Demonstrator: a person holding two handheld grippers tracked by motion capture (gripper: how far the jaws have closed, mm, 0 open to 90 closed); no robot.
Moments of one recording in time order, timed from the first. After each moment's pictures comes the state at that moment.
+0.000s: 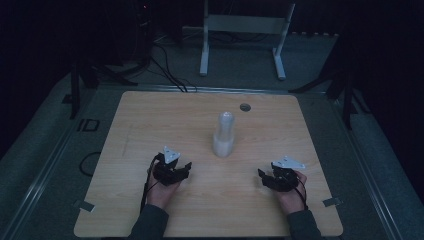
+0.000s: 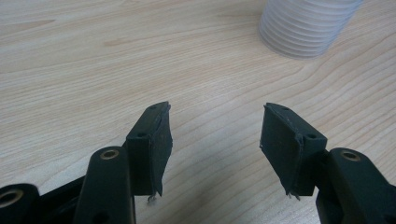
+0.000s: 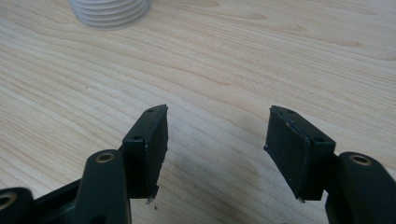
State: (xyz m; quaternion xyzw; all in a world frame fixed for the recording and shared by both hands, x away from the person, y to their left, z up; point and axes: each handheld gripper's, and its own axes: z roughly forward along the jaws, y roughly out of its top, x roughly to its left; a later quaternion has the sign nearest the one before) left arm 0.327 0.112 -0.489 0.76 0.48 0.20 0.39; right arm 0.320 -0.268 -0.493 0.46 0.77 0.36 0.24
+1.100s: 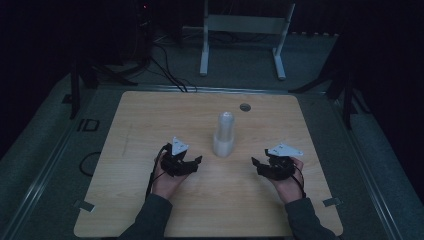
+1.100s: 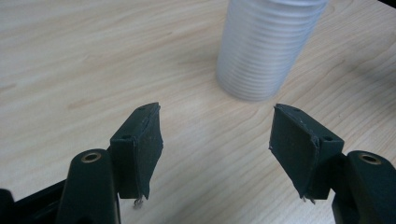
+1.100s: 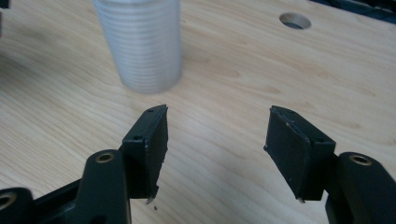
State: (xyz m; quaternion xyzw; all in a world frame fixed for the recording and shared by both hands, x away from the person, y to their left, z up) left arm 0.342 0.090 -0.459 0.78 0.42 0.20 0.42; right arm 0.332 -0.245 -0.443 0.41 0.78 0.39 0.25
